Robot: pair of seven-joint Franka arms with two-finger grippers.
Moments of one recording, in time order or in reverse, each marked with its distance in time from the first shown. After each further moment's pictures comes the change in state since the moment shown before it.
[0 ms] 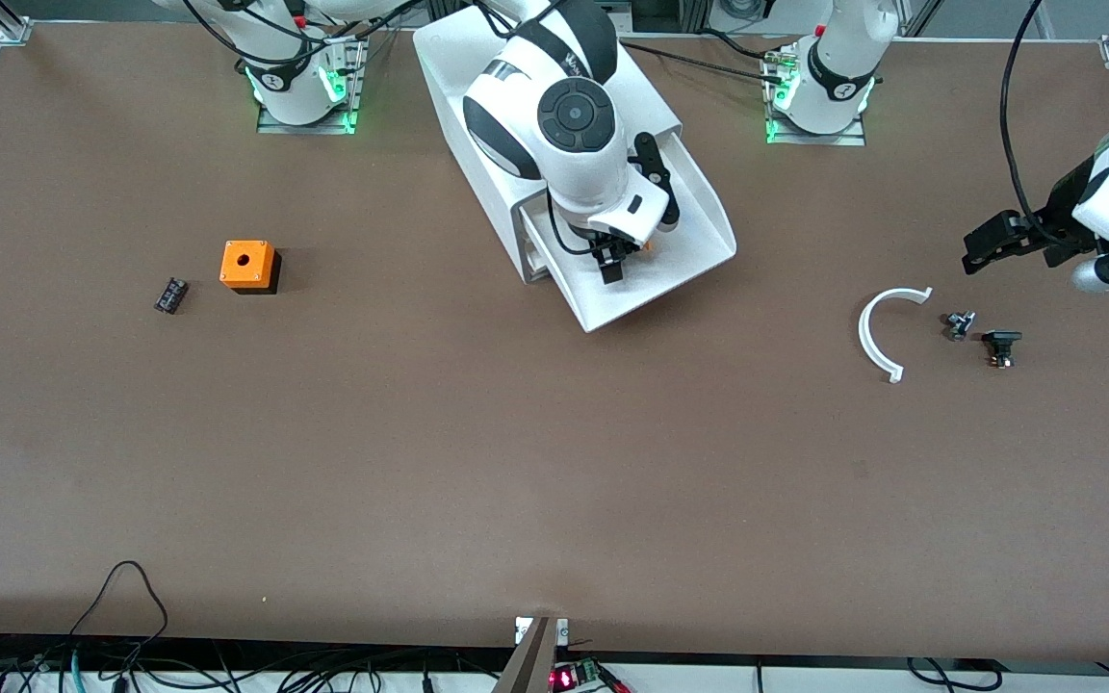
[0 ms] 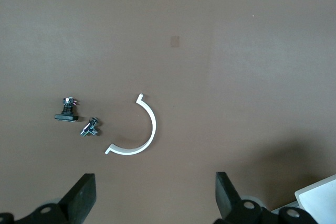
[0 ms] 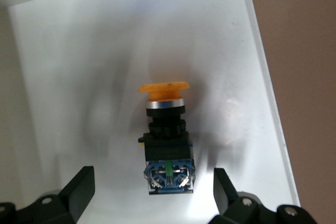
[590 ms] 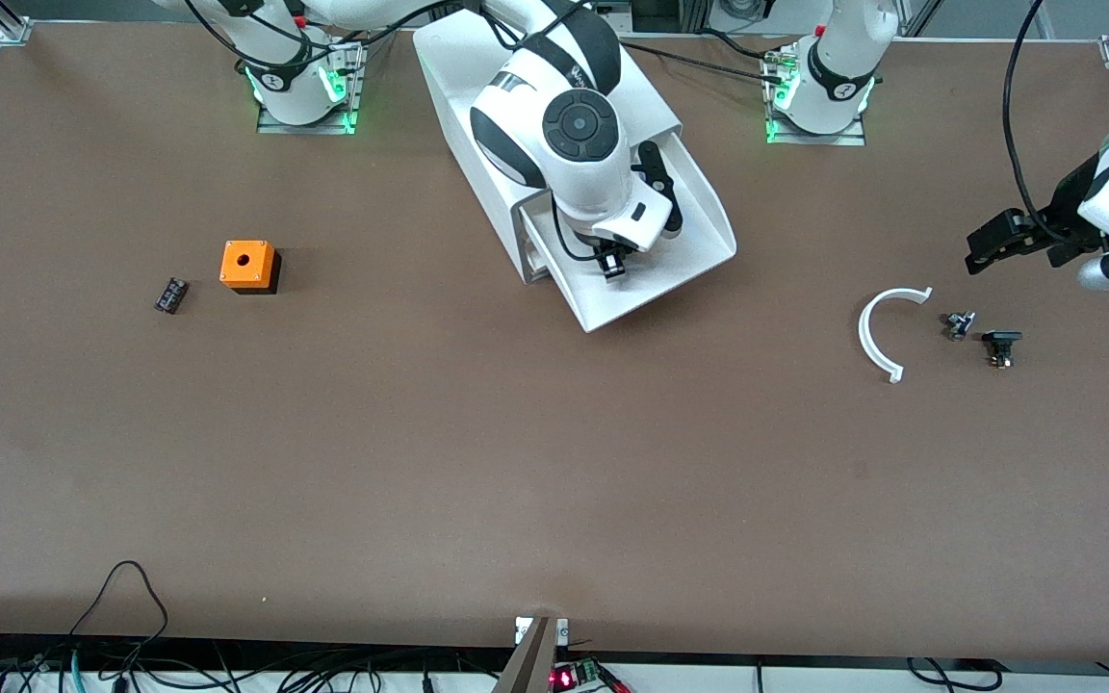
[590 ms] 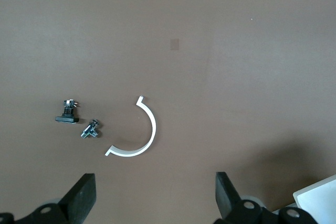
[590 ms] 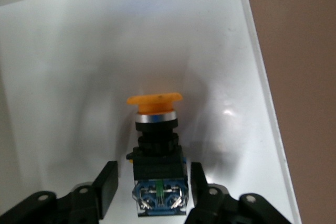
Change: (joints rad) left arm 0.000 0.000 0.000 0.009 0.000 0.000 0.000; right arm 0.013 0.019 -0.004 0.000 0.000 0.043 0.000
